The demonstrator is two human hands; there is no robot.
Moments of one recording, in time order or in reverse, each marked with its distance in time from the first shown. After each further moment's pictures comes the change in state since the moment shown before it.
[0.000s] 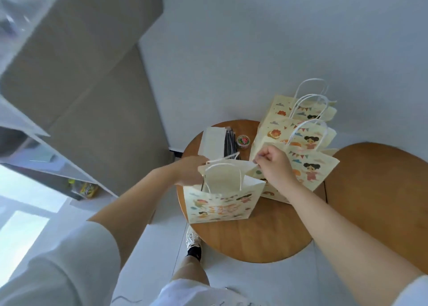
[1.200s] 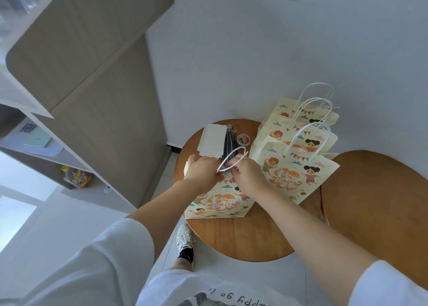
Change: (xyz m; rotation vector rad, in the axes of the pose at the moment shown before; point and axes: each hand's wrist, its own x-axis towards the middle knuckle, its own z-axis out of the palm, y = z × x) left_hand 0.025 0.016 0.052 0.087 0.356 -0.089; right_hand -0.006 0.001 0.054 -0.521 -0.211 -0.351
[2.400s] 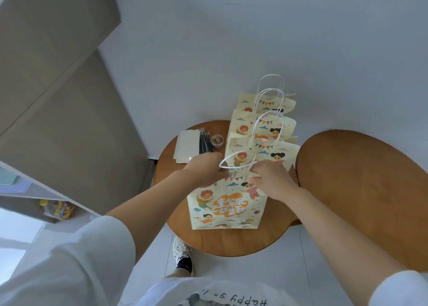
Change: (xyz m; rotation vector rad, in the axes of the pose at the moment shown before) left_hand -0.003 0.087 -0.026 0.067 -0.127 0.256; right_hand -0.066 0.095 -0.066 -0.170 -0.057 0.143
